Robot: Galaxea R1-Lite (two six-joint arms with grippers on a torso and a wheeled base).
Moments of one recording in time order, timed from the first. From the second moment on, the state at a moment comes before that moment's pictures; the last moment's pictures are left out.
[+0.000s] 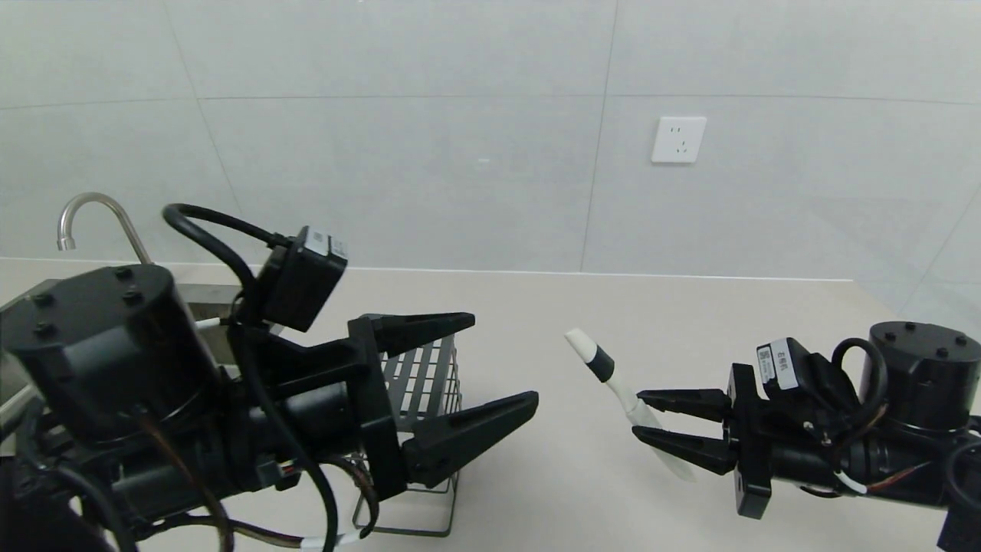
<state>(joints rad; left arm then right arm) -0.75 1.52 -0.50 -1.02 -0.43 -0.15 0.40 1.73 -0.25 -1.16 0.76 -0.38</state>
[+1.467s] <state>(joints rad) -0.85 1.99 -0.74 -1.50 -0.34 -0.24 0.43 1.72 -0.34 -1.28 0.76 -0.23</state>
